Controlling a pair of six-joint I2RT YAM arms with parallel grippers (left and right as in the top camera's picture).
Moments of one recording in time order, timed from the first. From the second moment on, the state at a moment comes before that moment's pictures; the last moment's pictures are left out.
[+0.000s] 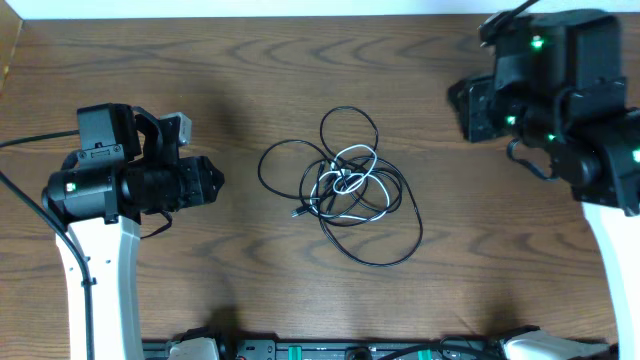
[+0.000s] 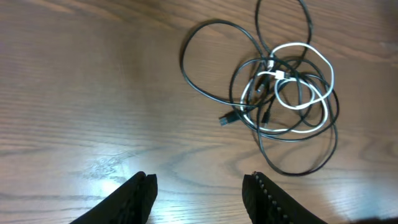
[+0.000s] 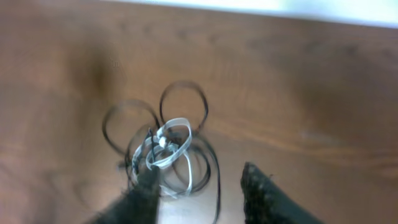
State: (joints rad) left arm 0.18 1.24 1.30 -1.26 0.39 0.02; right arm 0.32 1.45 1.89 -1.26 -0.11 0.15
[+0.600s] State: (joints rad) left arm 0.18 1.24 1.30 -1.41 0.72 0.43; right arm 0.64 1.80 1.52 -1.13 -0.21 -0.17
